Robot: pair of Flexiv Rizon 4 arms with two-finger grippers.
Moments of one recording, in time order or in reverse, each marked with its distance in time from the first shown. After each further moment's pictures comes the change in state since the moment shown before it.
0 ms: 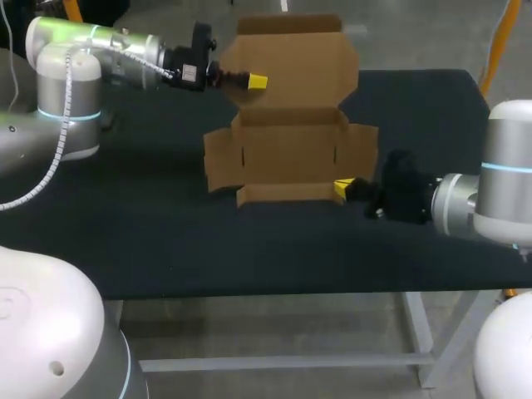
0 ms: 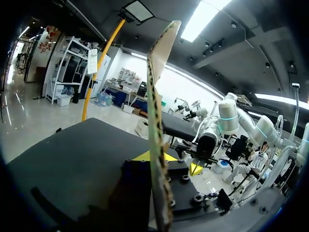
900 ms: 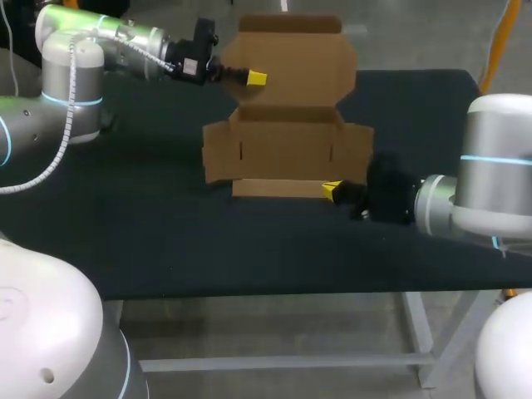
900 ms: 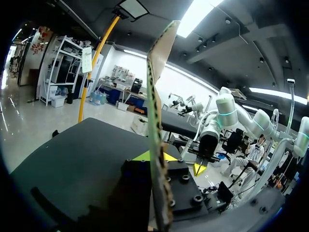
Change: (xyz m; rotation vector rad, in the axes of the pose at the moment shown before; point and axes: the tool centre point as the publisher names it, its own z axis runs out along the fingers) left arm -0.026 0.002 -0.003 -0.034 0.054 0.044; right arm 0.006 -0.007 0.024 0.019 -0.010 0.003
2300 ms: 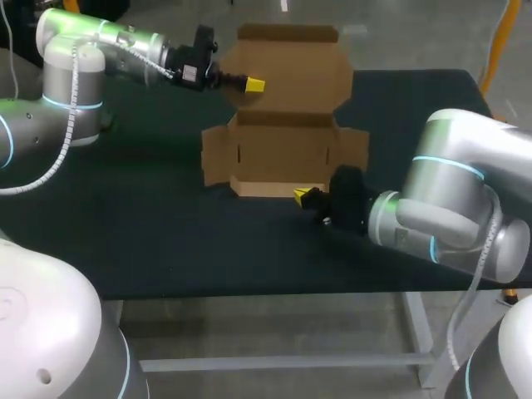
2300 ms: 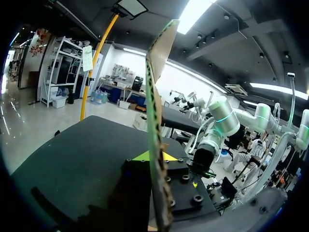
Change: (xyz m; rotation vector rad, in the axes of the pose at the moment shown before) left arm -0.010 0.017 -0.002 -0.024 -0.015 0.022; right arm -0.015 -0.032 0.084 -0.045 -0.074 0.044
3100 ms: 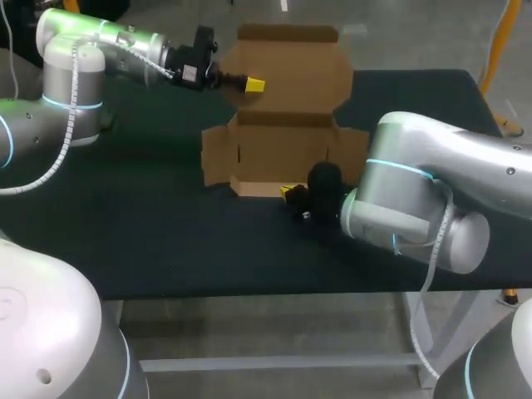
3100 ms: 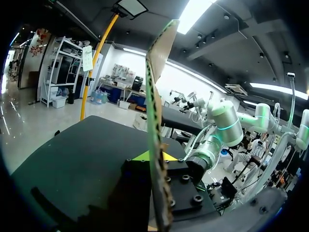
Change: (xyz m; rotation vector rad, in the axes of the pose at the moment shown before) left arm 0.000 0.000 0.000 0.000 0.000 0.000; right arm -0.019 -0.016 0.054 0.046 -0.083 0.029
